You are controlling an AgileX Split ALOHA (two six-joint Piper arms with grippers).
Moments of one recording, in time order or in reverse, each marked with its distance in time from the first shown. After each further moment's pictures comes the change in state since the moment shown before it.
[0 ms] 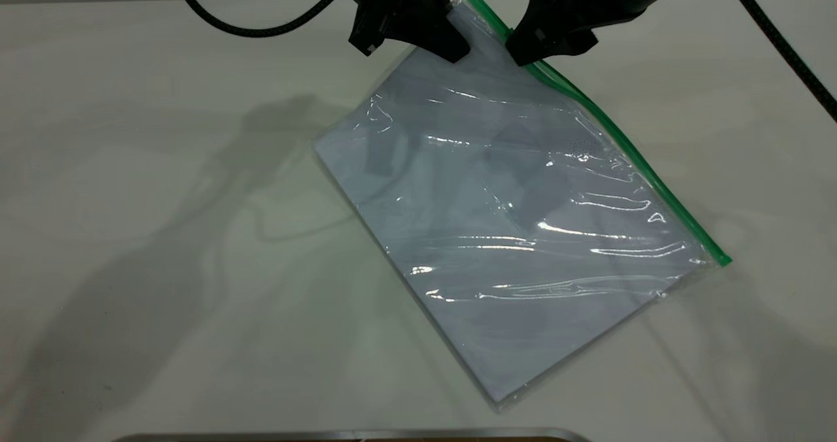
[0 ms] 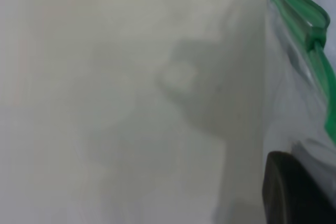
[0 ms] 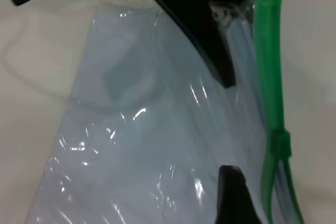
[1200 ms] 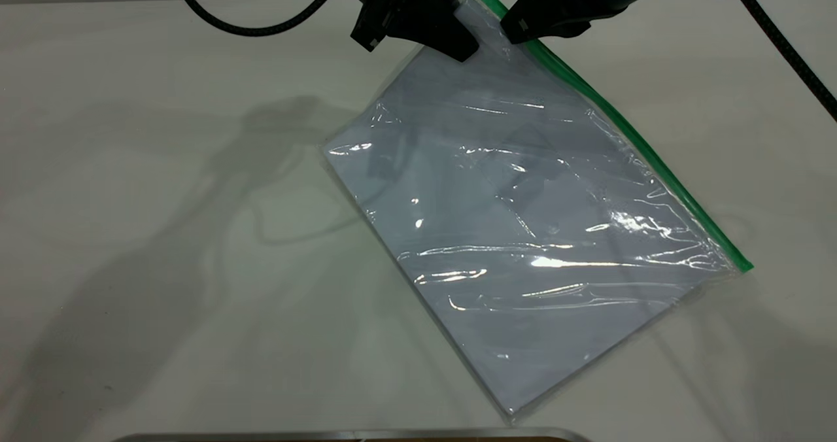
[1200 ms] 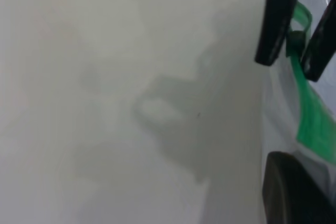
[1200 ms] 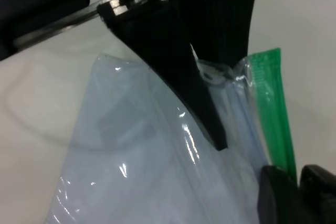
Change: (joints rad) left arm 0.000 0.000 0.000 -0.045 0.058 -0.005; right arm 0.000 0.019 -0.001 0.285 0.022 -0.248
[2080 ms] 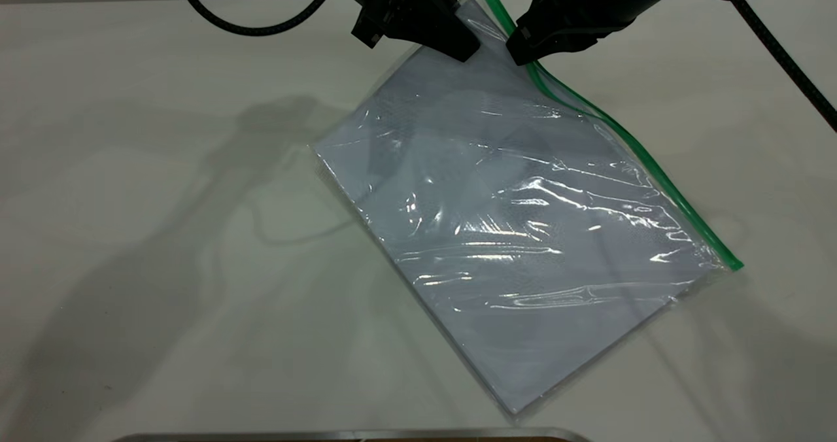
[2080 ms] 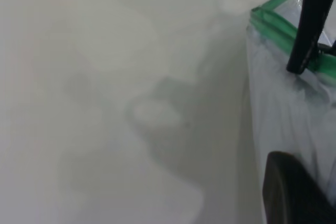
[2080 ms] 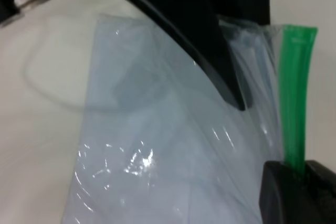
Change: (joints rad) left arm 0.018 0.010 0.000 -0.047 0.031 -0.050; right arm 0.001 -0.001 -0.015 -0.421 0.017 0.461
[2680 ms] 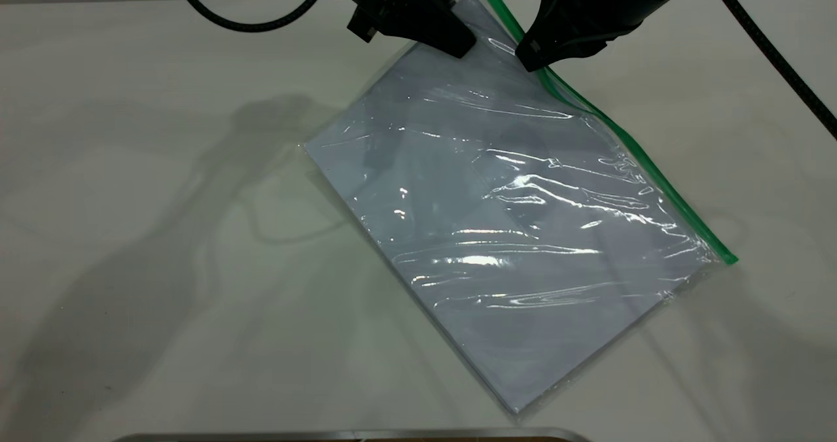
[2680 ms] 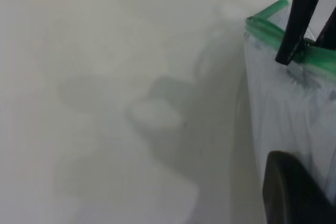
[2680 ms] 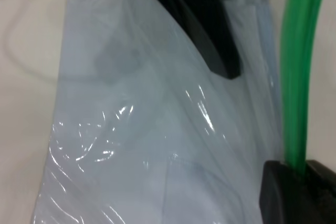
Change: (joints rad) left arm 0.016 0.001 0.000 -0.013 0.012 -0.027; right arm 0.005 0.000 -0.001 -0.117 -0.034 0.055
